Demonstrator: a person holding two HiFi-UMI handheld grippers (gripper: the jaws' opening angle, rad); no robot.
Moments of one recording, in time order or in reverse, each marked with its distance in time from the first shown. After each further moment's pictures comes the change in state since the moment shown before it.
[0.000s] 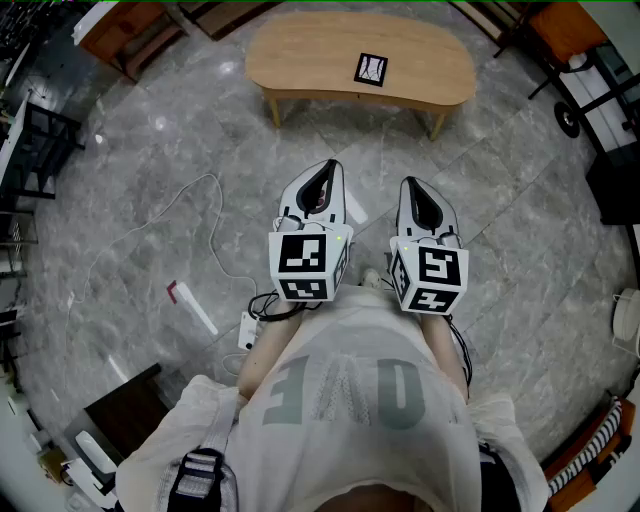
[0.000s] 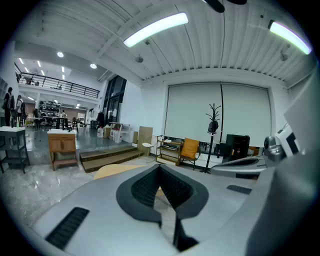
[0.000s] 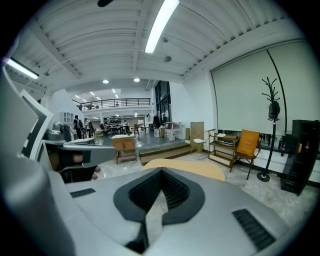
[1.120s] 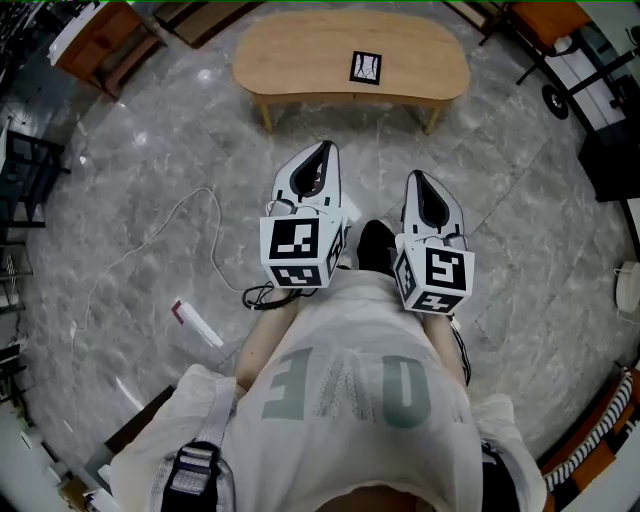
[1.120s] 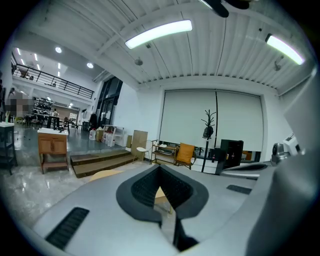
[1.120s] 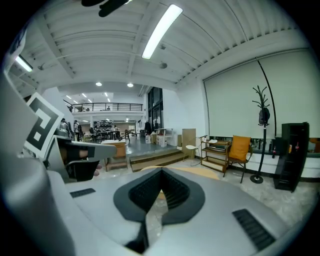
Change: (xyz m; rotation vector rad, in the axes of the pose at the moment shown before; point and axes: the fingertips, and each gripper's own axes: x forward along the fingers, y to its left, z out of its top) left arm 0.029 0.066 0.014 -0.004 -0.057 -0.100; right arm 0.033 0.031 0.011 0.018 -0.086 -0.124
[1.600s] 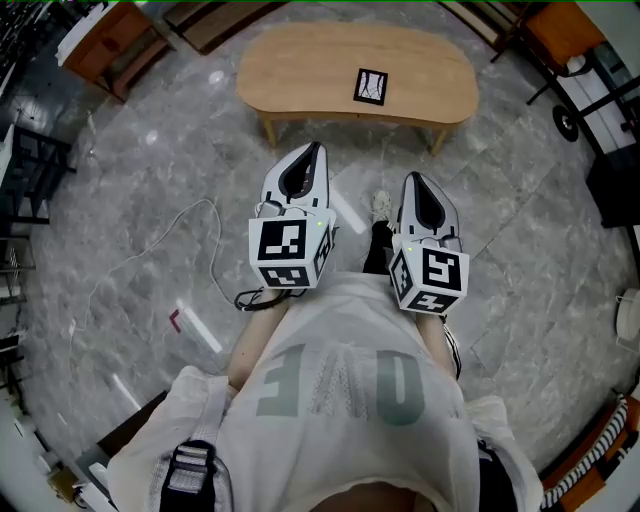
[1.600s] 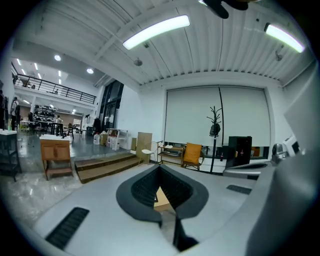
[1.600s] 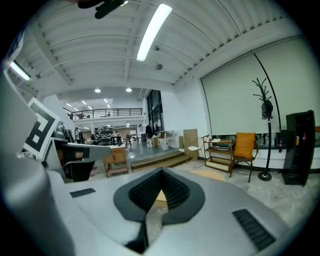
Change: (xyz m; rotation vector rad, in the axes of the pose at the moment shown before) left arm 0.068 0.025 0.008 0.042 -0.014 0.059; right arm 0.074 -0.037 0.005 0.052 -0.040 0.033
